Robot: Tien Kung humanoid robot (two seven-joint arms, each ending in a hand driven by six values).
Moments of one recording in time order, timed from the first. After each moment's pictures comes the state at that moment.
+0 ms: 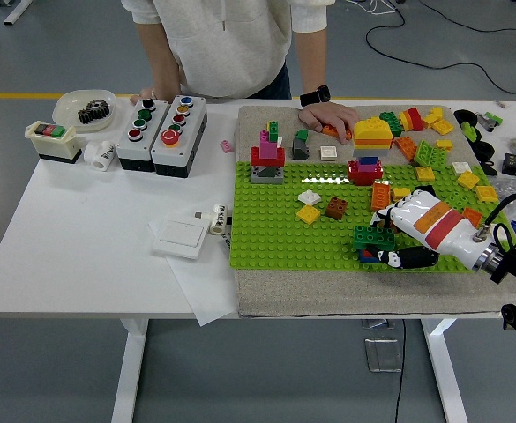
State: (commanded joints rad) left arm -0.11 0.12 -0.16 -0.27 -0.06 0.19 0.19; right arm 0.65 -0.47 0.49 0.87 -1.92 -0.52 0.51
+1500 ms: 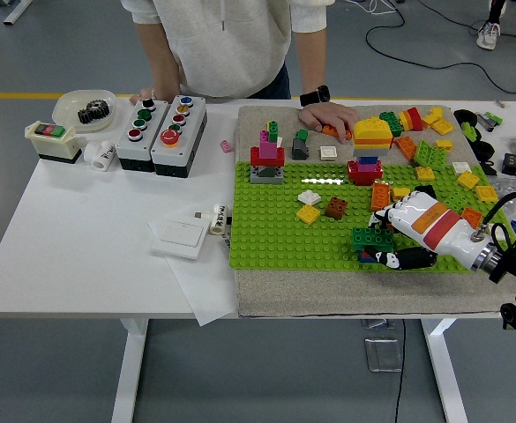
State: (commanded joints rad) left arm -0.11 0.12 -0.17 -0.27 -0.04 0.19 0.20; right arm 0.65 -0.47 0.49 0.88 -1.92 -0.50 0.52
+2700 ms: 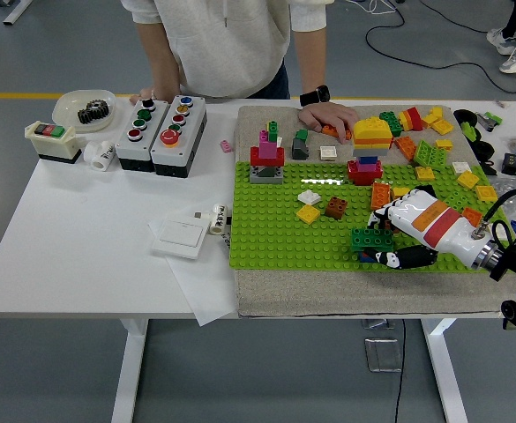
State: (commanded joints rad) left arm -0.11 0.12 -0.17 -0.27 -0.05 0.18 0.20; right arm 0.66 -0.48 0.51 0.89 -1.90 -0.48 0.53
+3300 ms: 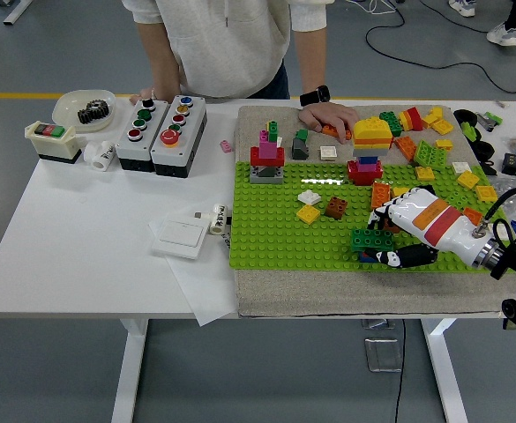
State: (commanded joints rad) left arm -0.11 0.12 -0.16 -0.27 -0.05 0.18 0.19; right arm 0.66 -0.48 0.51 0.89 -1.90 -0.49 0.54
